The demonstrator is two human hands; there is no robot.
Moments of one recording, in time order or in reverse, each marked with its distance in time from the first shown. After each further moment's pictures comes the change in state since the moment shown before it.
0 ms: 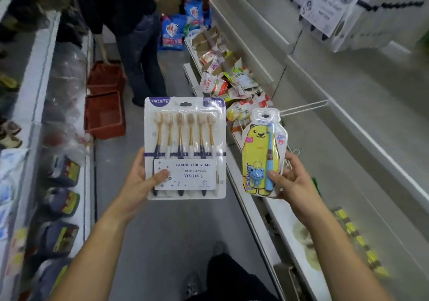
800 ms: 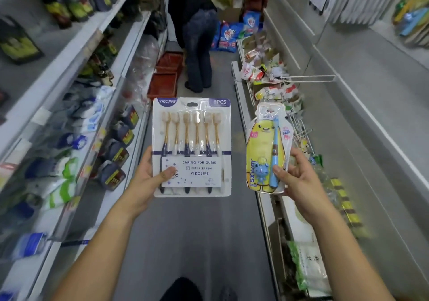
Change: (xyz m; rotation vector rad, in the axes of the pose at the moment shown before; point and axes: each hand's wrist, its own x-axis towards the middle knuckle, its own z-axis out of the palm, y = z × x) left_hand -0.405 -0.060 0.113 -0.024 0.253 0.104; right_hand -0.314 0.063 -0.104 0.006 -0.269 -0.047
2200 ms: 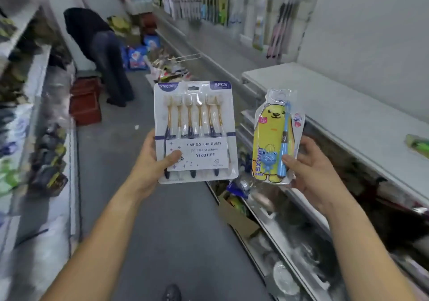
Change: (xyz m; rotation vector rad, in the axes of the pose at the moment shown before) left_hand -0.498 0.000 0.181 0.035 -0.436 0.107; right_hand -0.662 0.065 -0.127 0.106 0.447 -0.224
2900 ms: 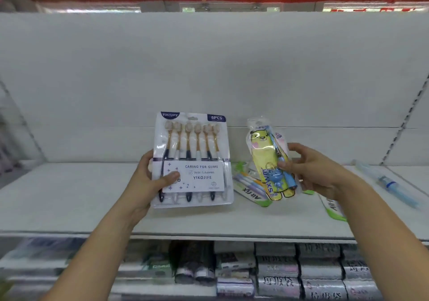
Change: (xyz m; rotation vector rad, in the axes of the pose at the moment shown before) left_hand 0.054 0.064 0.469 -0.063 -0.963 -0.028; right_hand -0.226 -0.167 -0.300 -0.218 0.864 0.031
